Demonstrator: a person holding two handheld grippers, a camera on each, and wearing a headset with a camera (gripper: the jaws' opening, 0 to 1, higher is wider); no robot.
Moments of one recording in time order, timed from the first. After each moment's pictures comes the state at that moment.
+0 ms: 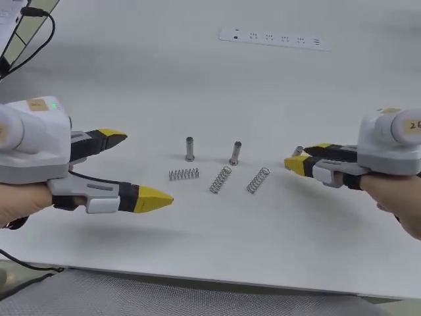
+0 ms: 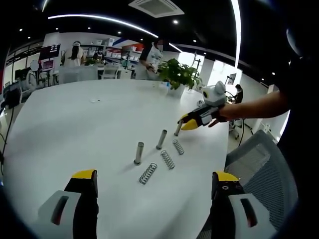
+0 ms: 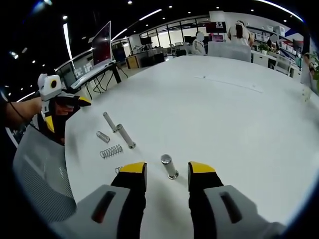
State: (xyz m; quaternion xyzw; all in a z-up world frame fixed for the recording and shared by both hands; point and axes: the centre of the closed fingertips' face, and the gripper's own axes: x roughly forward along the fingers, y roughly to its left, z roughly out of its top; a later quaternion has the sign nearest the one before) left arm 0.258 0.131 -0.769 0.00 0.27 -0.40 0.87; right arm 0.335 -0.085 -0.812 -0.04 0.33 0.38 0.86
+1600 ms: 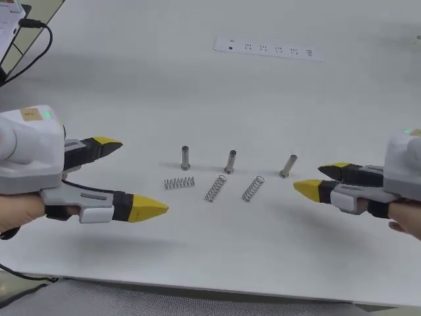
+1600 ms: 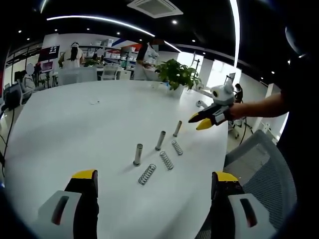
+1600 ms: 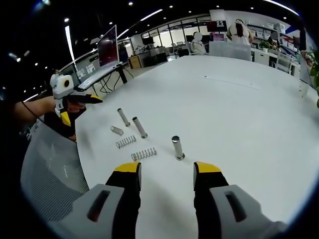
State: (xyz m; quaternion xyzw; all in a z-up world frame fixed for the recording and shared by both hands) left arm 0.255 0.130 -0.764 0.00 0.27 -0.41 0.87; right arm 0.295 -0.107 -0.792 -0.02 0.34 0.39 0.86
